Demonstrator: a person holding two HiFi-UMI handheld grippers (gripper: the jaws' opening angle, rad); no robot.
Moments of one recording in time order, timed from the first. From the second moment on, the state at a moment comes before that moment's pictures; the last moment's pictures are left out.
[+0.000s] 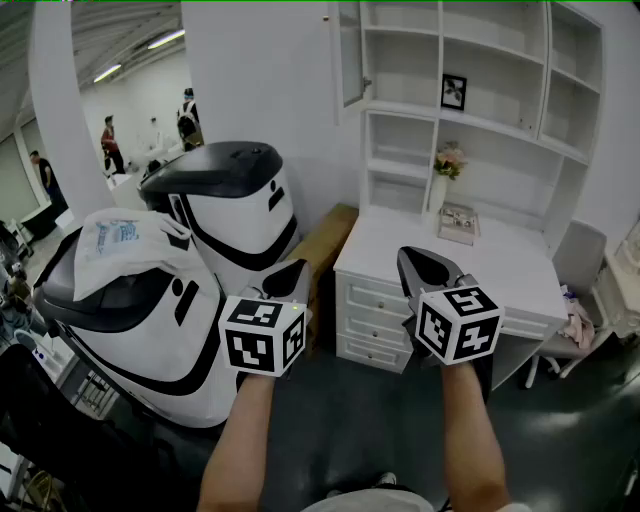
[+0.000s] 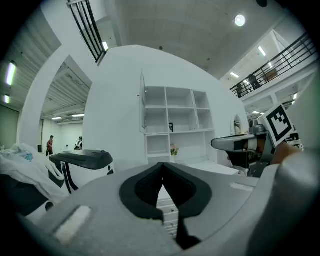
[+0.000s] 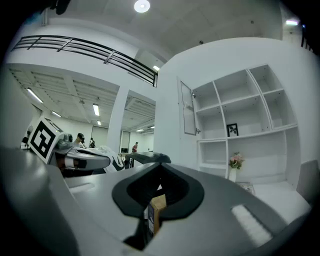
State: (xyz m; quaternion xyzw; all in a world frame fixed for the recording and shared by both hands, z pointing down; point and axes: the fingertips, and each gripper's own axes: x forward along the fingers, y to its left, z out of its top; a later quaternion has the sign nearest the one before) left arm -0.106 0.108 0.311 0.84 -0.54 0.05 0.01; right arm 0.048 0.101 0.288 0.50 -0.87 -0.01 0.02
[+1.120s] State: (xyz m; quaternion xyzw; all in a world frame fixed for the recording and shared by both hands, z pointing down) left arm -0.116 0.024 0.319 0.83 -0.56 0.04 0.02; right arm 0.037 0.009 0.296 0.49 -0.87 -0.02 0.00
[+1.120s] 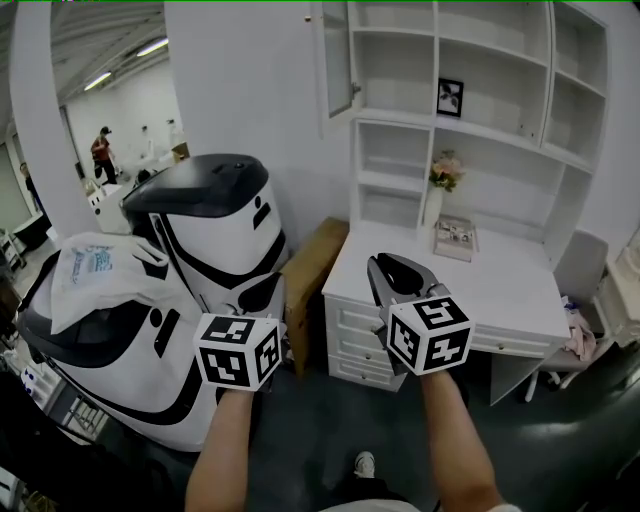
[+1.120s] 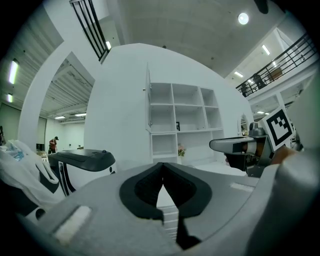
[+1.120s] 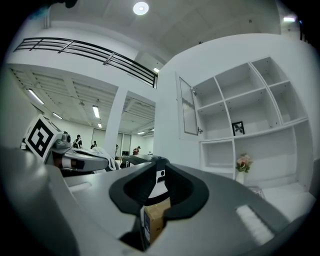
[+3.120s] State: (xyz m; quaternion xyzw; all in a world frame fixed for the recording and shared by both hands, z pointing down) left arm -0.109 -0.239 0.280 0.81 -0.58 0.05 -0.01; right arm -0.006 -0.262 0.204 0.41 -0.91 -0.07 -0.05
